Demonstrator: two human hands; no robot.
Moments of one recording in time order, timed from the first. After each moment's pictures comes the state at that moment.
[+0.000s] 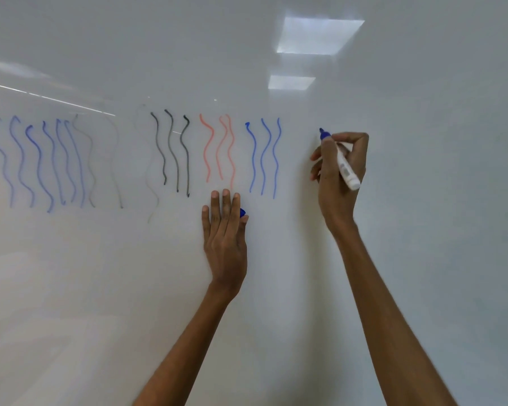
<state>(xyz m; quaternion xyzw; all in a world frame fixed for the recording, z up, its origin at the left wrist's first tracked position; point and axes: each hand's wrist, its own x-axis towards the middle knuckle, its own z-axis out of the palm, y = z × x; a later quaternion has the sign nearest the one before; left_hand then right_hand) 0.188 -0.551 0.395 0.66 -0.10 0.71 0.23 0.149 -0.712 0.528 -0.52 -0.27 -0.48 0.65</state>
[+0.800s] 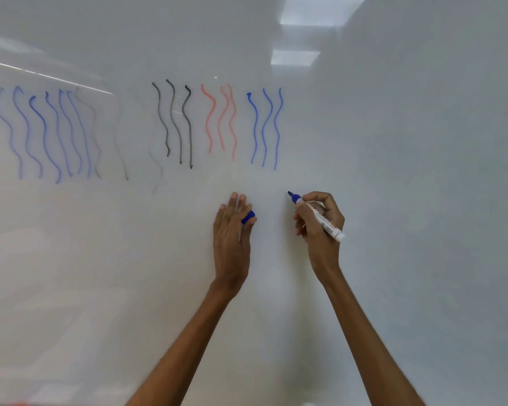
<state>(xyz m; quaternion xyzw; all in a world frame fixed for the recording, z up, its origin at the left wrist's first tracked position) 0.149 -0.561 0.351 0.71 -0.13 0.58 0.37 0.126 -0.713 0.403 -0.58 -0.23 -0.30 0.72</state>
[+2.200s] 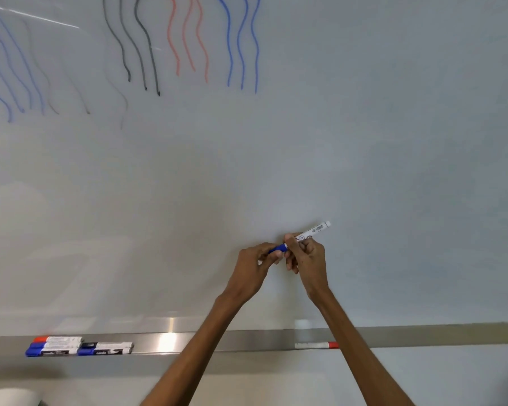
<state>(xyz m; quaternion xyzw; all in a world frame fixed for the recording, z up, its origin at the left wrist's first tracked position) 0.096 -0.600 0.216 0.83 -0.18 0.15 0.51 0.100 -0.741 0.227 -0.66 -0.06 -0.12 0.74</state>
